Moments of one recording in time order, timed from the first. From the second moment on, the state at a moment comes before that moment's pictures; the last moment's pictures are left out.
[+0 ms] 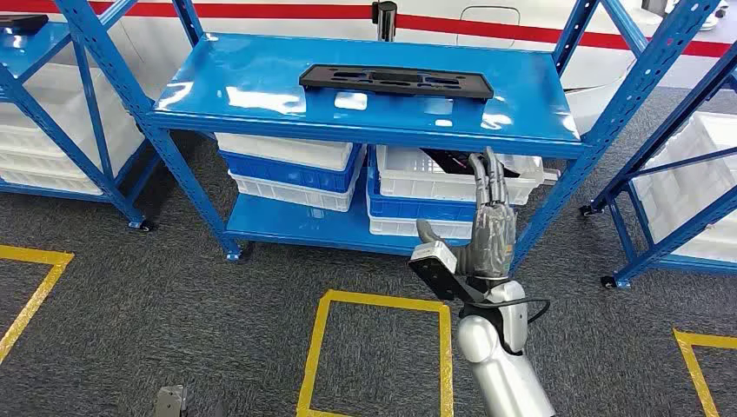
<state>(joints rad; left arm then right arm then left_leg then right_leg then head) -0.15 -0.12 0.41 -0.33 -0.18 0.20 -0.54 -0.27 0.07 0.24 -1.48 0.84 -0.56 -0.29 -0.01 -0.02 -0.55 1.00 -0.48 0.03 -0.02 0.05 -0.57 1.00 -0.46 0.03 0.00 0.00</state>
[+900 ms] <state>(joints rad) -0.19 -0.14 0.40 -0.31 -0.27 0.18 -0.48 -0.71 0.04 0.38 -1.51 1.00 -0.24 0.00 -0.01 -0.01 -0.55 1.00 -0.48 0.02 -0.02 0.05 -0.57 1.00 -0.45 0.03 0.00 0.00</state>
